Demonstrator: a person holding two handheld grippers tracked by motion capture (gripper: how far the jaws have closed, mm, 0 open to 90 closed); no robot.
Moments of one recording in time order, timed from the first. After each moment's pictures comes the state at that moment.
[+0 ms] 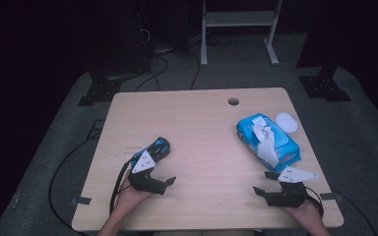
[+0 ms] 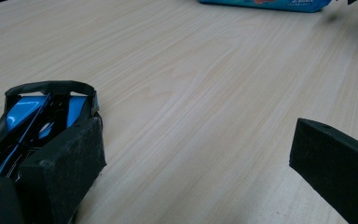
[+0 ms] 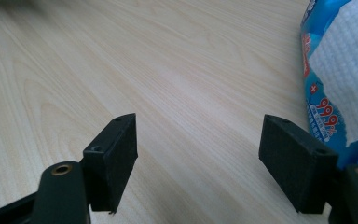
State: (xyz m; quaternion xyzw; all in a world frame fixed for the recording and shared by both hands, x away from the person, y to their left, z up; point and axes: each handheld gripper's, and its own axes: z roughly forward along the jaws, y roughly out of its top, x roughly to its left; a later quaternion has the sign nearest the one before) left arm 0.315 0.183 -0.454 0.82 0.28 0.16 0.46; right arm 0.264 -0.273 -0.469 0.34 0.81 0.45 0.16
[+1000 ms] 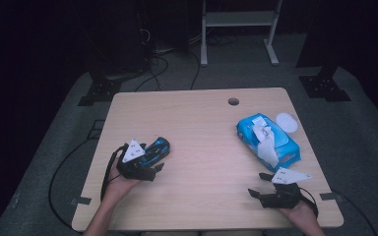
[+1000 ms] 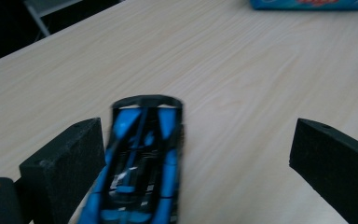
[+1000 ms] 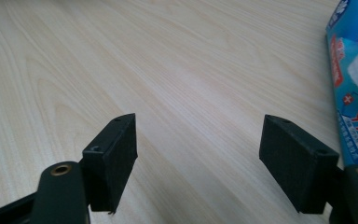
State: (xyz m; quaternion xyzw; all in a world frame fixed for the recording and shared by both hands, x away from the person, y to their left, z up) left arm 0.343 0.213 -0.429 0.82 0.29 0.25 0.42; right arm 0.263 -0.257 -0.470 0.33 0.82 0.44 0.16
